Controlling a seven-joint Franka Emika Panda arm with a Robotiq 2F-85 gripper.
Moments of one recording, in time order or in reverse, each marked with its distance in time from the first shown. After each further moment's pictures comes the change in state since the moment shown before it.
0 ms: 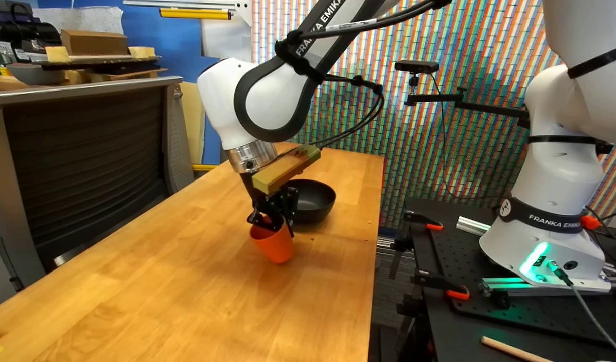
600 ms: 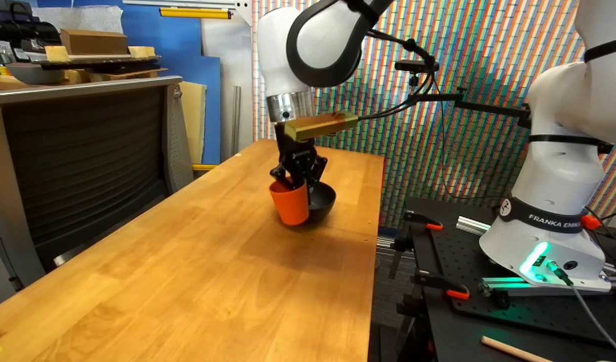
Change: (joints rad) arm -0.068 -0.334 -0.034 -0.318 0.137 0.152 0.022
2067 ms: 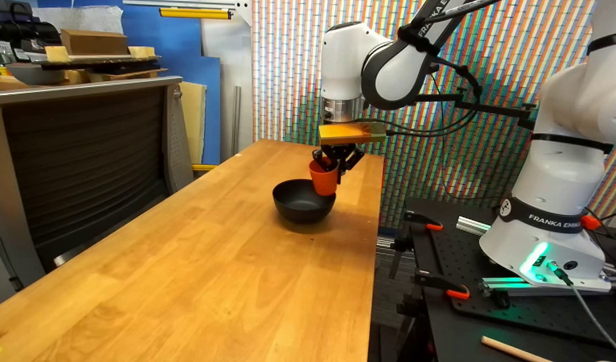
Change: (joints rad) arm -0.225 -0.164 -0.015 -0.316 -0.417 0.307 0.606
